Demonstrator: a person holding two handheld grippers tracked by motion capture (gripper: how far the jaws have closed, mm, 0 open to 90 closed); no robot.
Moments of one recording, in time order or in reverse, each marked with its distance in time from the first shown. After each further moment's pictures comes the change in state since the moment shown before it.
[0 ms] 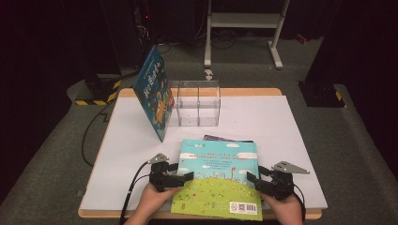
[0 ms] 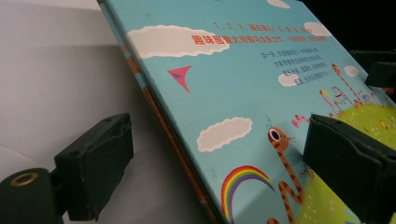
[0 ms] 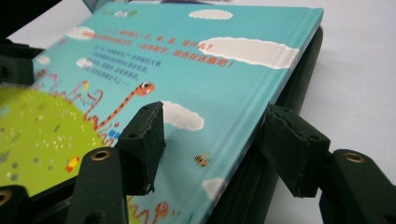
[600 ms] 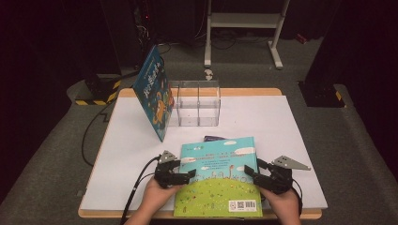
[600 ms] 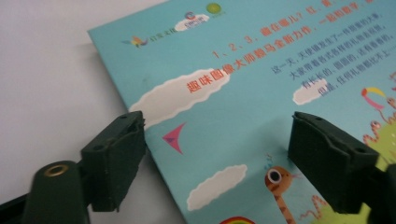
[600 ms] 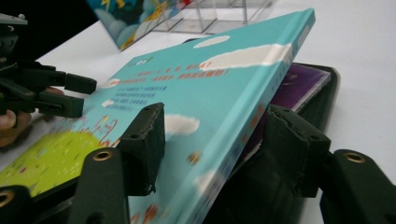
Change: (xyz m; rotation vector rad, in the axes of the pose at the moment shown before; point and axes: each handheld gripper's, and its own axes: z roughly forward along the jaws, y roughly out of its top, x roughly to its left) left arm -0.009 0.009 0.014 0.033 0.147 0.121; right arm 0.002 0.017 0.002 -0.091 0.035 -0.017
